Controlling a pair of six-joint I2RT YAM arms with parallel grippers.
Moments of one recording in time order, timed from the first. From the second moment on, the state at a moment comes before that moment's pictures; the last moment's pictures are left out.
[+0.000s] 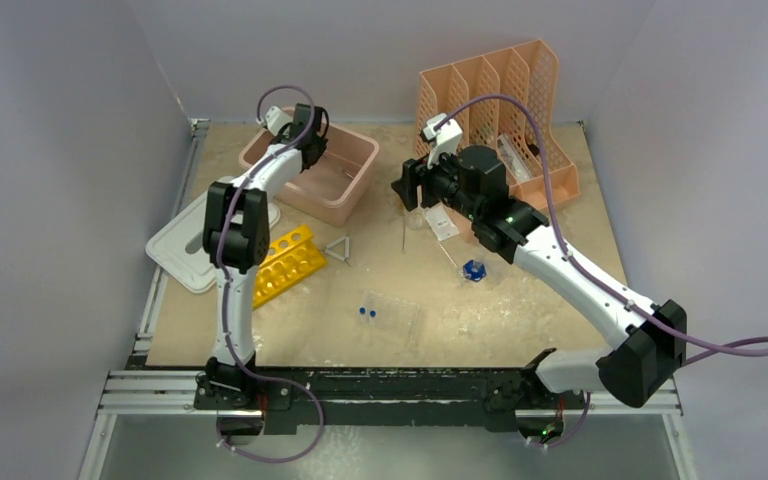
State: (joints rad) left arm -0.24 2.26 1.87 -0.33 -0.41 -1.09; right arm 0.64 1.32 1.21 -0.13 -0.02 0.09
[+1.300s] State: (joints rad) left arm -0.26 1.56 1.68 -0.39 -0.27 -0.64; right arm 0.77 1.68 1.27 -0.16 0.12 0.10
